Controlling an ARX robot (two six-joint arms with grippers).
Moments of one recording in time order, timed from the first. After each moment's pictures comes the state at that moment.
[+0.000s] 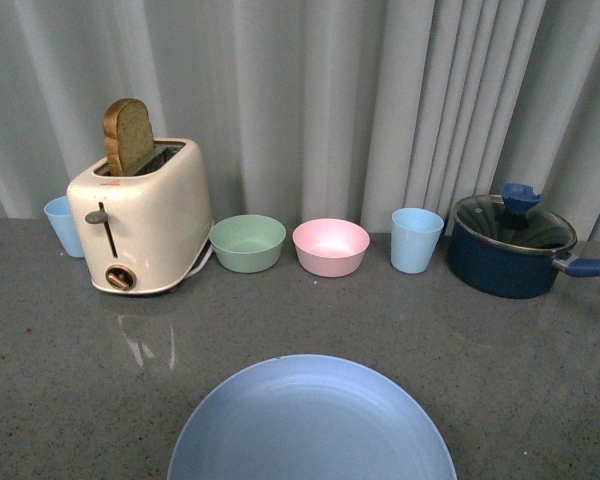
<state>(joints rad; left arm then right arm) 0.00 0.00 0.03 0.00 0.00 0.00 0.00 0.00 0.01 0.00 0.00 0.00</state>
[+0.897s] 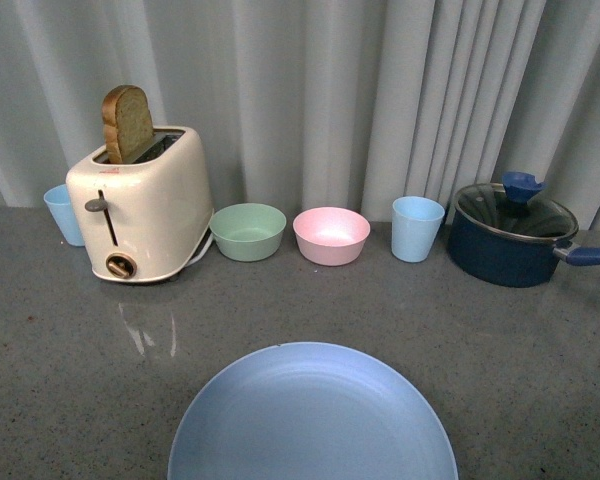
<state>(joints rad) 0.00 0.00 0.03 0.00 0.00 0.00 0.00 0.00 0.01 0.00 0.00 0.00</state>
